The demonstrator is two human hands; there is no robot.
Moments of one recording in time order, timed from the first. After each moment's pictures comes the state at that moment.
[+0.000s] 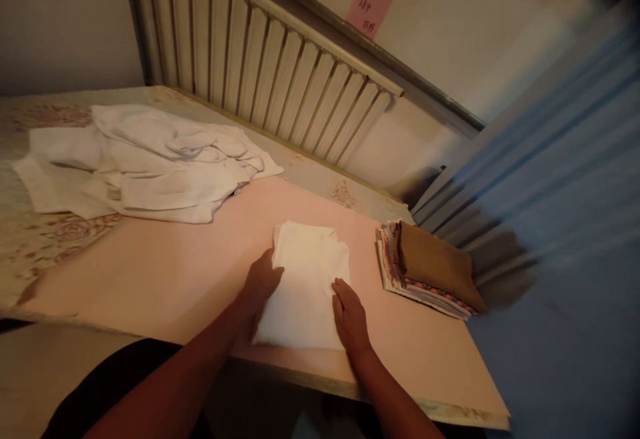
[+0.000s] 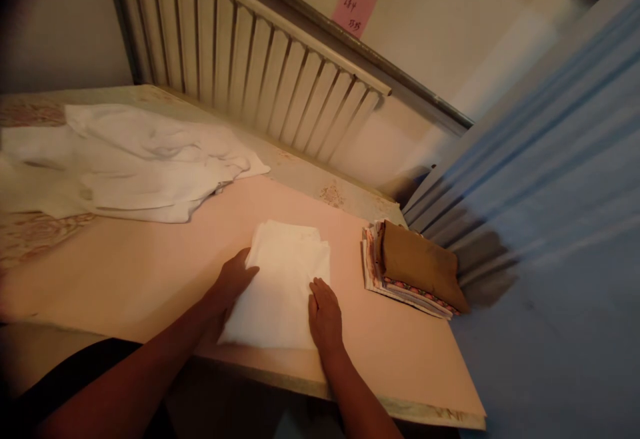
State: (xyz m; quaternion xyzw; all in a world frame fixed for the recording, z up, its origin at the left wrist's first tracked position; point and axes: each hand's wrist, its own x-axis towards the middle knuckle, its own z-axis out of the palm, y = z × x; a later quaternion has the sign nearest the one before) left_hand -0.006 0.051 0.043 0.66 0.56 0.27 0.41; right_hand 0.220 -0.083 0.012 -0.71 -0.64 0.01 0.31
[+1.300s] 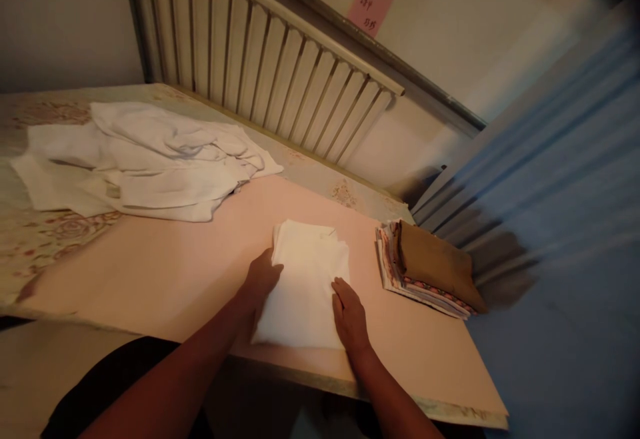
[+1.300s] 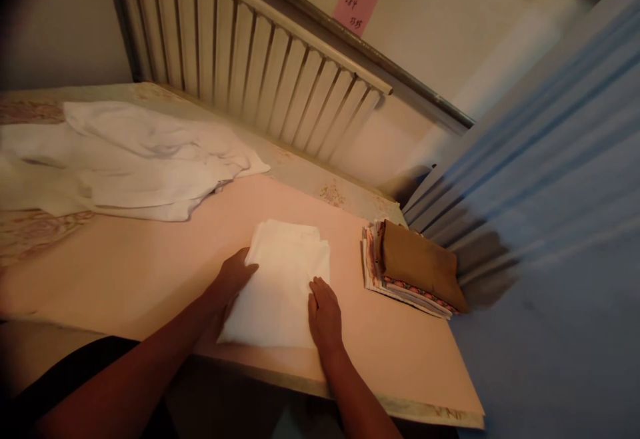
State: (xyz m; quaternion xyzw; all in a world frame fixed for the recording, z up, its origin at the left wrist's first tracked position) left_hand -0.007 0.051 0.044 0.65 0.55 0.28 0.45; right_hand 0.219 -0.083 0.013 -0.71 -0.63 0.01 0.31
